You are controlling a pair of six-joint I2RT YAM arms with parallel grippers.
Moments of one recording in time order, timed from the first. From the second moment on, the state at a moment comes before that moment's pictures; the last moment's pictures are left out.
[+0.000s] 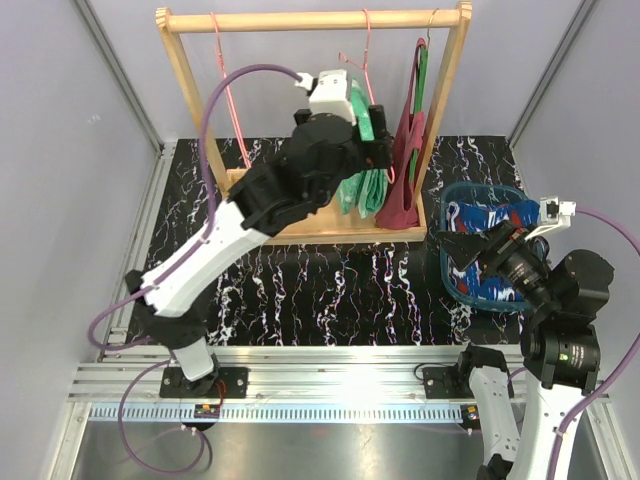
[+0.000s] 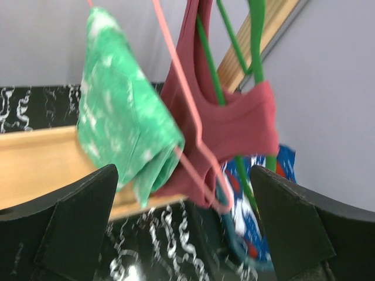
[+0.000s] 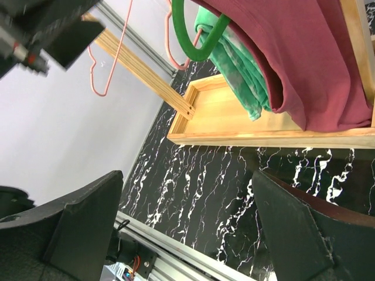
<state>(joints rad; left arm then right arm) -1.02 1.68 2.18 -0.70 -0.61 -0.48 -0.18 0.52 1.12 -0.65 -0.70 0.63</state>
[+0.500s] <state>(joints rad) -0.94 2.05 2.46 -0.68 -0.81 -0.27 -0.14 0.49 1.10 -0.65 -0.70 0.63</state>
